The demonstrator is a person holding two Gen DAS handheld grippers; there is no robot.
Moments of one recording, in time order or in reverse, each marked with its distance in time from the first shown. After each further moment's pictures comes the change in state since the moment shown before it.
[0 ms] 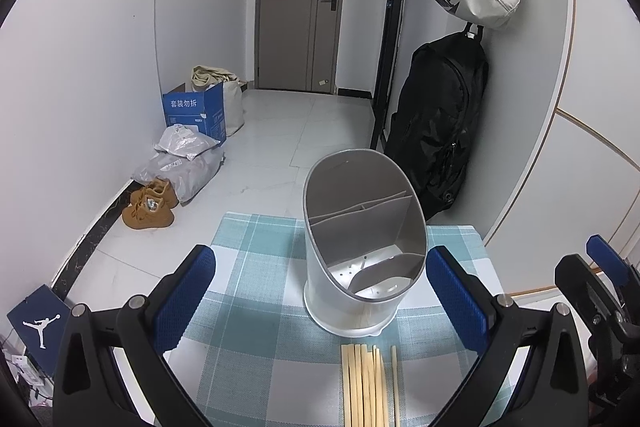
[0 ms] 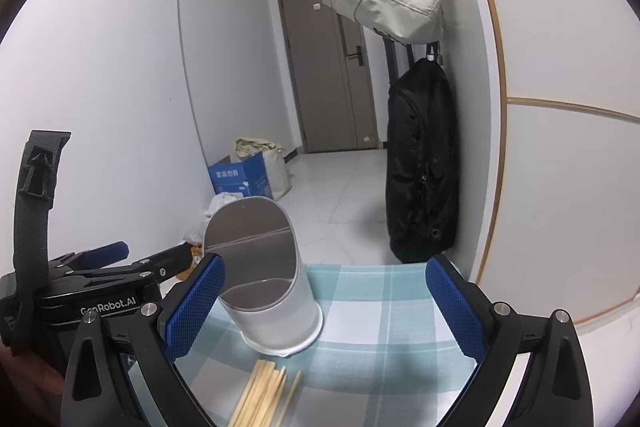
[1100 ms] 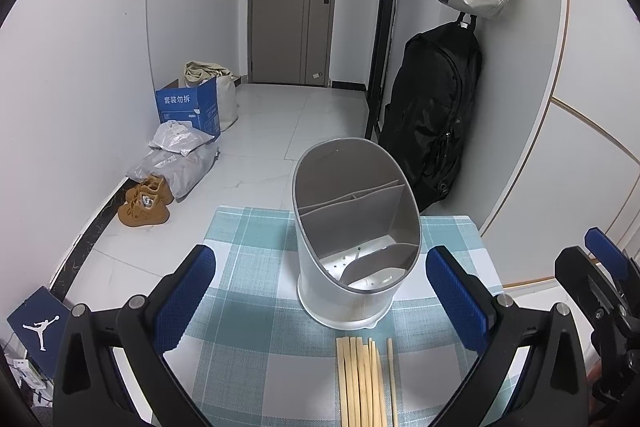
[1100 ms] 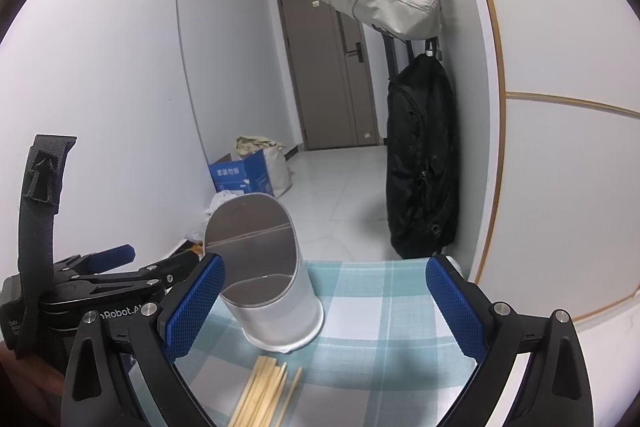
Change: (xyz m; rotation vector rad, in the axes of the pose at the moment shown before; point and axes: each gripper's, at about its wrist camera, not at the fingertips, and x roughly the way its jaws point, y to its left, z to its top) left arm 0.002 -0.005 -0.002 0.019 0.030 -0.017; right arm -0.002 0.000 0.000 0.009 0.010 0.001
